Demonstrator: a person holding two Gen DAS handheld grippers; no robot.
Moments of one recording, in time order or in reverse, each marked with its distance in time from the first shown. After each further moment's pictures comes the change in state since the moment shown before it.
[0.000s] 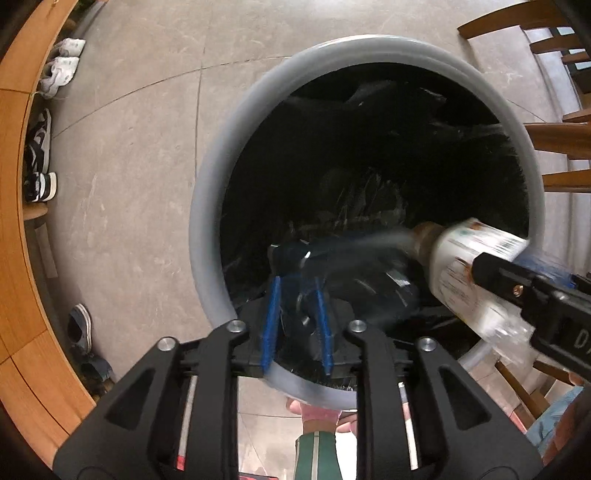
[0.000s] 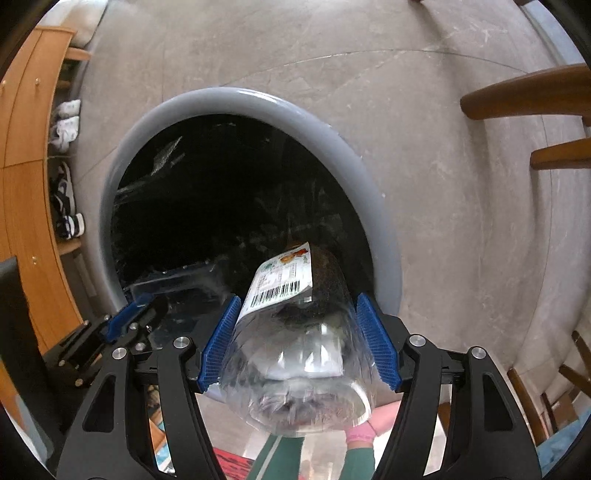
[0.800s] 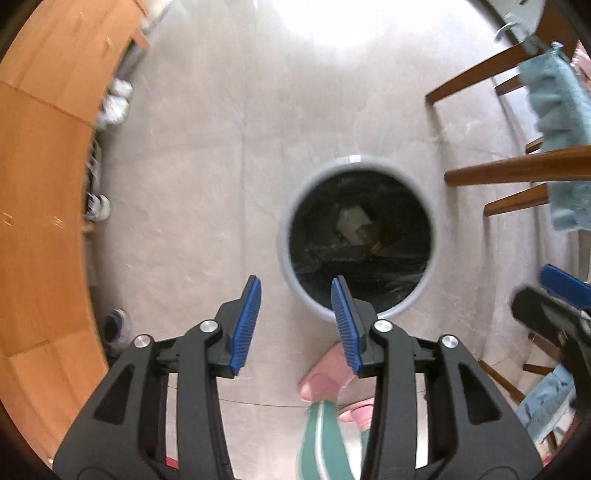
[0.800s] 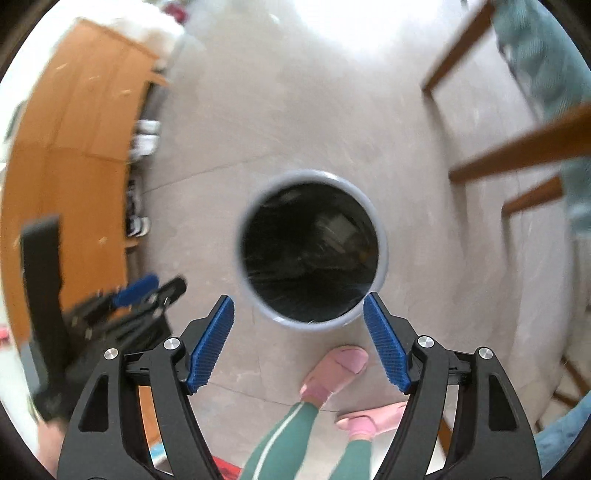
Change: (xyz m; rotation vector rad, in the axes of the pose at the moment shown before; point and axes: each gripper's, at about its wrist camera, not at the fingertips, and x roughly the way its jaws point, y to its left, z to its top) left arm -0.208 0.020 -0.057 0.013 -0.205 0.023; right arm -0.240 0.055 -0.110 -0.213 -0.277 0.097
